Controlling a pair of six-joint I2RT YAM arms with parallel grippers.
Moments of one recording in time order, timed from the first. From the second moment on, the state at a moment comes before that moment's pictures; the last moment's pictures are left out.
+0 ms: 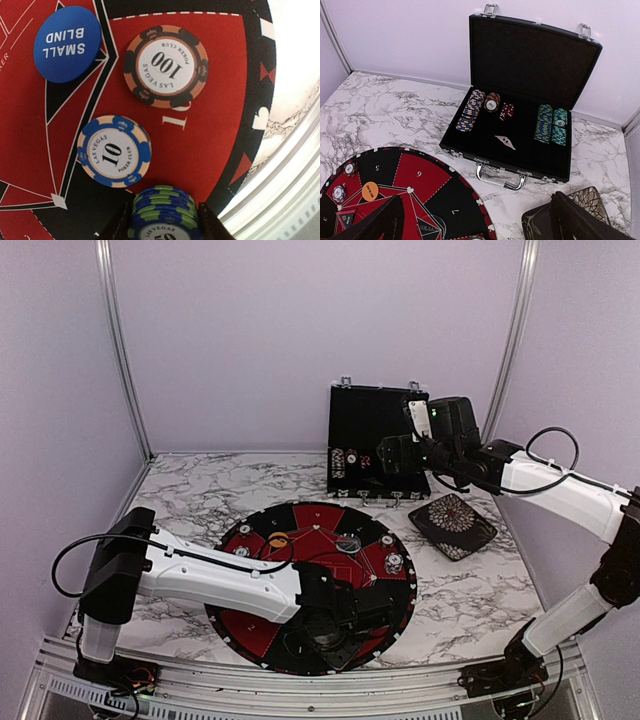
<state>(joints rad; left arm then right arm) -1.43 2.13 1.64 -0.87 -0.13 -0.63 0.60 1.45 1.25 -0.25 0.25 0.16</state>
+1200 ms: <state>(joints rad) -1.45 2.16 1.65 -0.87 -0.12 -0.67 0.60 1.45 1.25 -0.25 0.23 0.16</state>
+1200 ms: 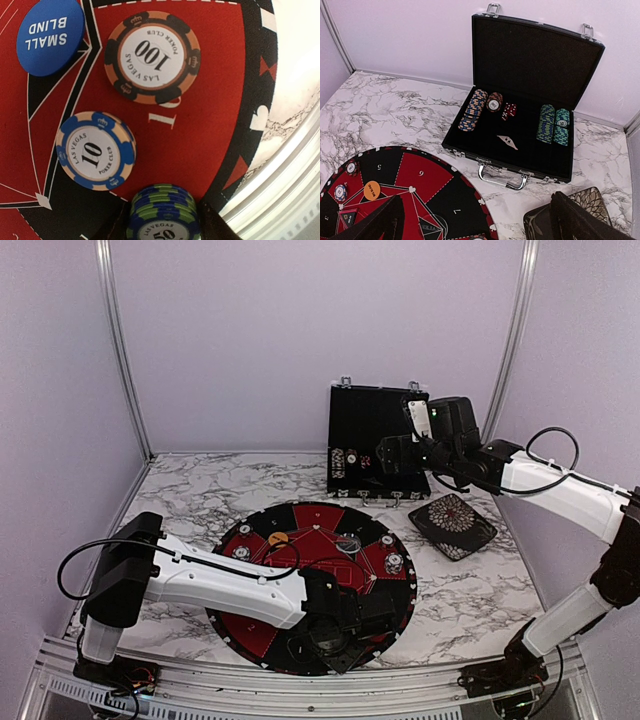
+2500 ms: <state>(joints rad) -1.36 1.90 1.50 -0.87 -0.18 -0.66 0.60 1.45 1.25 -0.28 0.21 0.16</state>
